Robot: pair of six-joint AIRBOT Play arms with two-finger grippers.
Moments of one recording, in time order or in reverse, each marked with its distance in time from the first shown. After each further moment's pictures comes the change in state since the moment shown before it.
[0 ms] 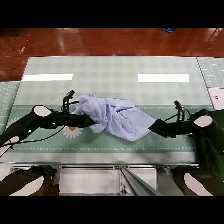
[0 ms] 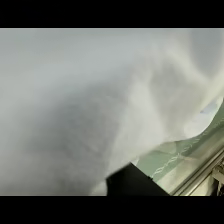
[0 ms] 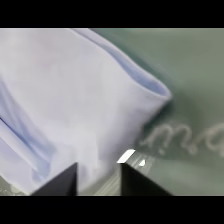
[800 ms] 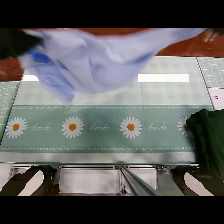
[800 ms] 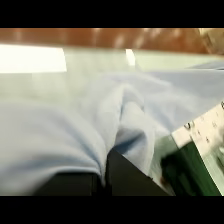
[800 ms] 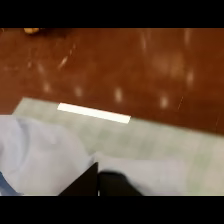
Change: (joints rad) left arm 0.446 0.246 0.867 -0.002 -0.343 -0.151; right arm -0.049 0.006 1.303 -0.096 0.212 -0.026
